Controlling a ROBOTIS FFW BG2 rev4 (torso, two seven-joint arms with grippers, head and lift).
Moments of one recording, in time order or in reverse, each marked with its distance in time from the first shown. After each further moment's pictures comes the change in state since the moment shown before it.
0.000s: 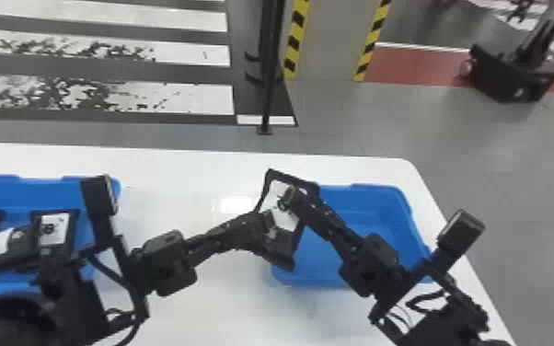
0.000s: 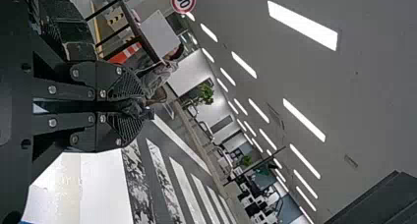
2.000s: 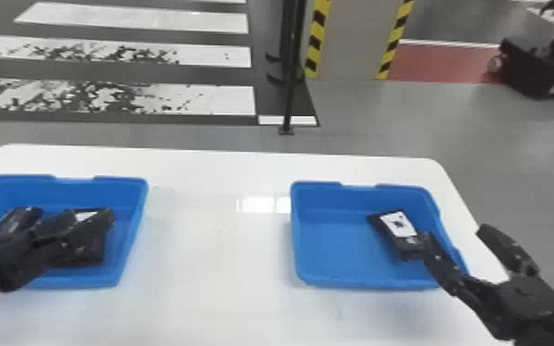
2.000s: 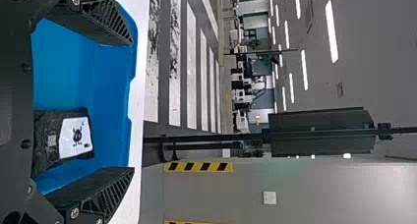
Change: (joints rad) left arm 0.085 -0.016 0.533 -0.118 -0.337 0.136 0.084; right arm 0.221 0.093 -0.298 -0.064 0.459 -0.235 -0.125
